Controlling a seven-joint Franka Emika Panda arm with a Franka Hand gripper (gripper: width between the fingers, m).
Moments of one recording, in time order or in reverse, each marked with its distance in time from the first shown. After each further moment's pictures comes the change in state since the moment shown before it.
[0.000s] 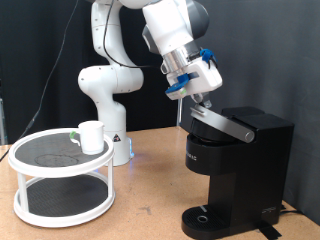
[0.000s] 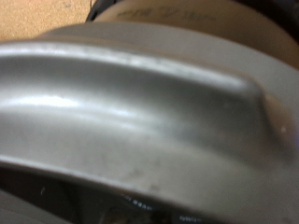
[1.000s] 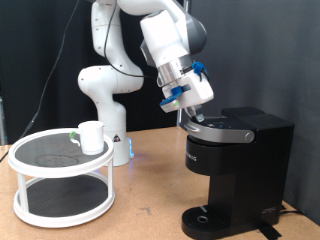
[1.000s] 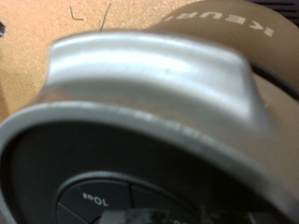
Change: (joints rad) arm -0.001 0.019 0.010 -0.085 -0.018 0.173 0.002
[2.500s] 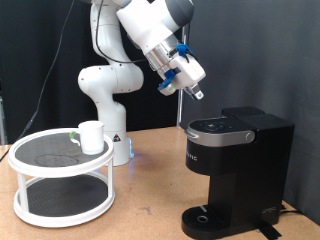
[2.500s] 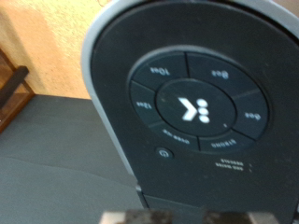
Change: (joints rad) arm -0.002 -0.065 -0.096 0.086 0.261 -0.241 -0.107
